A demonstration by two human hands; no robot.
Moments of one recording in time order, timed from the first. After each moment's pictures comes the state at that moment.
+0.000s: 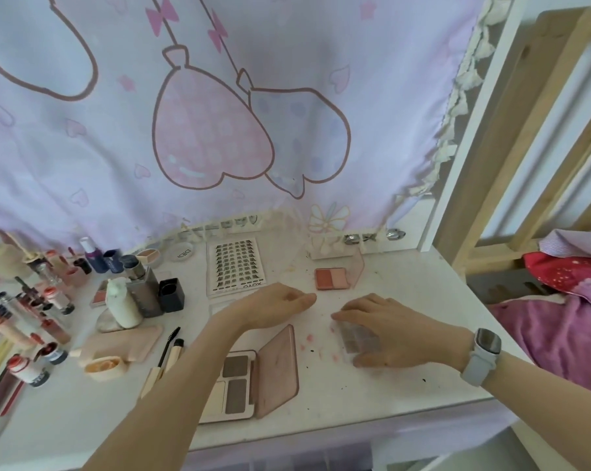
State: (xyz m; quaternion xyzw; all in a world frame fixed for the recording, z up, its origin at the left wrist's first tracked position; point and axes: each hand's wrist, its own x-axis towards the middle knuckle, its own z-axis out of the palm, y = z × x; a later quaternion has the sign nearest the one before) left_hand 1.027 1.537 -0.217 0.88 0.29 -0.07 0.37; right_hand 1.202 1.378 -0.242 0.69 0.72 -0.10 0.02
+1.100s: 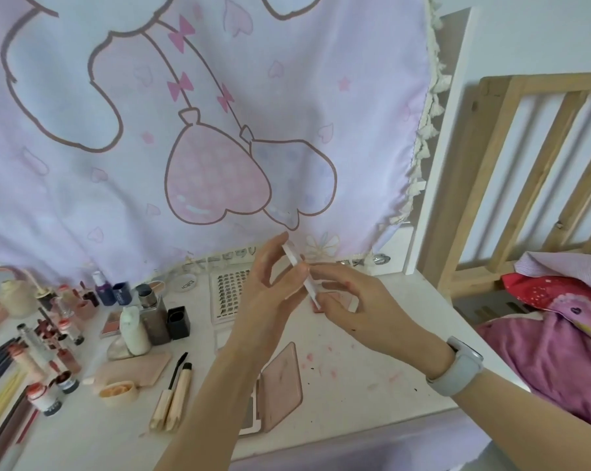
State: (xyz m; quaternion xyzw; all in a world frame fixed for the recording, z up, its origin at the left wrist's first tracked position) left_hand 1.004 1.477 -0.154 0.51 0.09 0.38 0.76; right_hand 1.117 1.374 -0.148 0.63 0.59 -0.13 -0.49
